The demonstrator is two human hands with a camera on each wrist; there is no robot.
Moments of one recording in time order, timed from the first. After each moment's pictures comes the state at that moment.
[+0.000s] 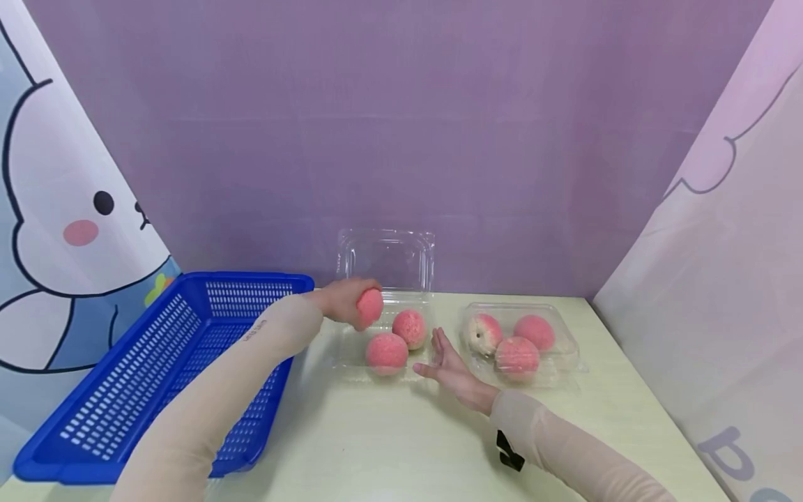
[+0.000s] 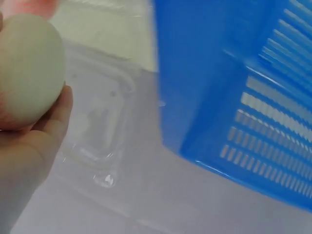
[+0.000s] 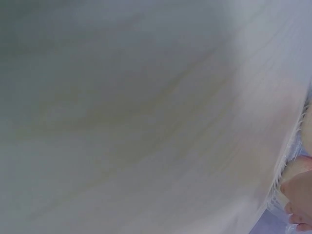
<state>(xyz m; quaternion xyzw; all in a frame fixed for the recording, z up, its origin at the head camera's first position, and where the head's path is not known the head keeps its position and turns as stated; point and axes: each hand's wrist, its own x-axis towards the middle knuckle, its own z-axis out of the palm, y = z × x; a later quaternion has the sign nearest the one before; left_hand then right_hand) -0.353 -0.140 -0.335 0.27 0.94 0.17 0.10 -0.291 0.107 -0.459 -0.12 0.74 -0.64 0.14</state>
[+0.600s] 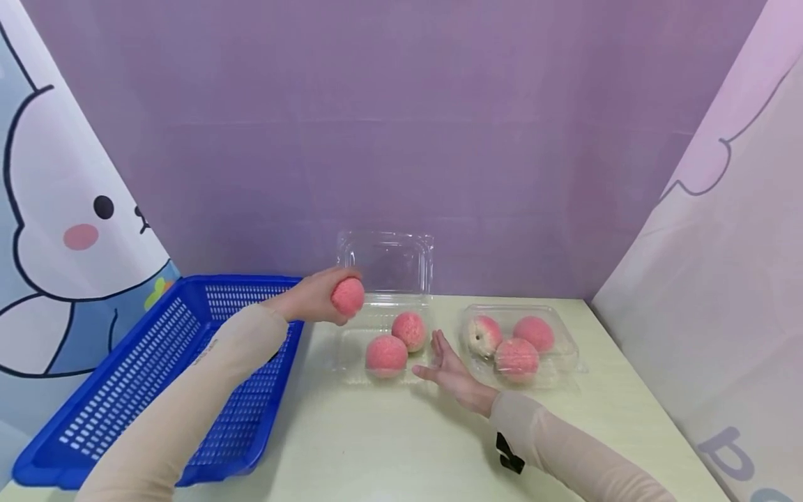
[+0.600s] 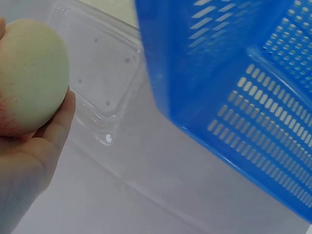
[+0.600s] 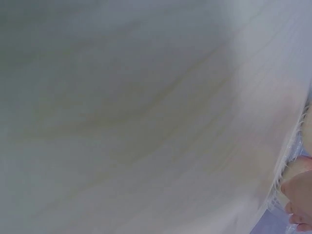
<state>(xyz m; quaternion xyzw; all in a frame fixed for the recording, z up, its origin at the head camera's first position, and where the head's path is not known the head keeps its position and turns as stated) -0.327 -0.168 -0.316 0.23 0.95 0.22 0.01 -0.293 0.111 -0.460 -0.13 0.74 -0.65 0.14</state>
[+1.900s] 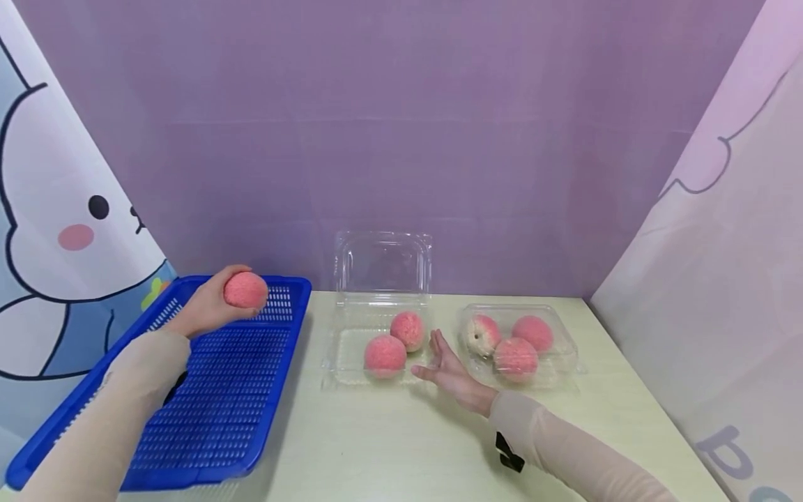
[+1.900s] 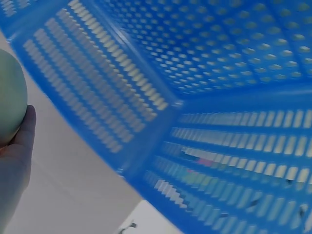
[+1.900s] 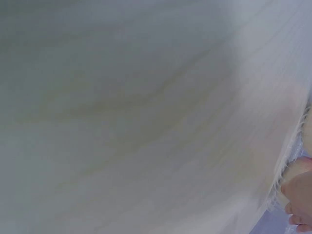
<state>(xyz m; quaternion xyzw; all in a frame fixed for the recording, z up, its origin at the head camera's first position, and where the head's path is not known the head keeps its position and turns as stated) -0.313 -0.318 -0.348 0.09 0.94 0.32 -0.06 -0.292 0.110 -0.461 -0.13 0.74 -0.64 0.15</state>
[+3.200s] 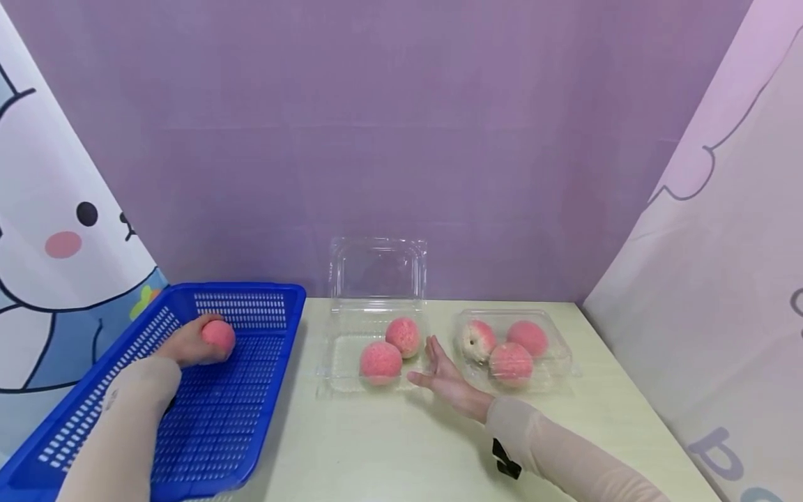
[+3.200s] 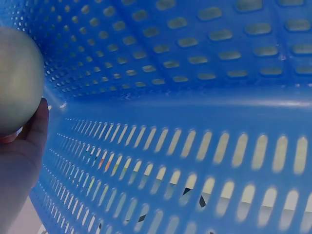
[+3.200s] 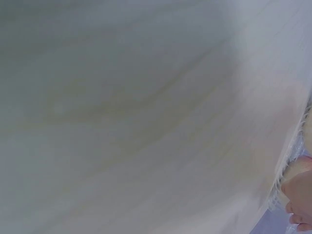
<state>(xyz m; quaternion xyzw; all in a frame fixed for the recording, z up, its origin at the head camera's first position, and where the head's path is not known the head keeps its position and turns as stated) -0.321 -0.366 -0.412 0.01 0.96 0.27 0.05 -0.291 0.108 -0.458 -0.13 0.74 -0.64 0.14</state>
